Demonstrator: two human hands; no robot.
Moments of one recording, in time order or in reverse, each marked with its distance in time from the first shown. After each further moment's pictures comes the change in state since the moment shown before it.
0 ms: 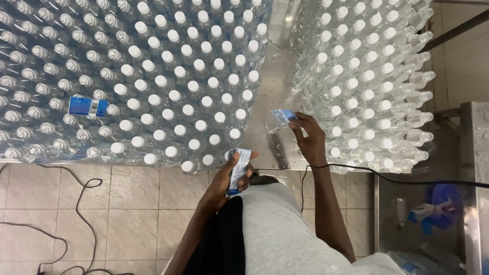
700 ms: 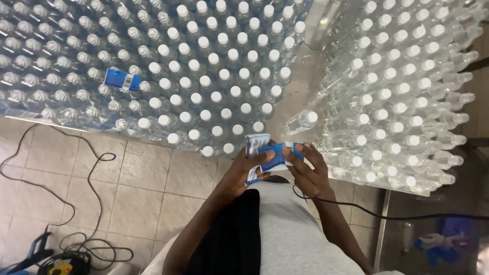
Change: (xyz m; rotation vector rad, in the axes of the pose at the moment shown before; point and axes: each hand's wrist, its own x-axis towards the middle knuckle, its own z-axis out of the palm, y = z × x) left_hand -0.025 0.048 0.075 -0.087 0.094 0.226; right_hand -0.024 -0.107 0.008 -0.022 0.065 -0.781
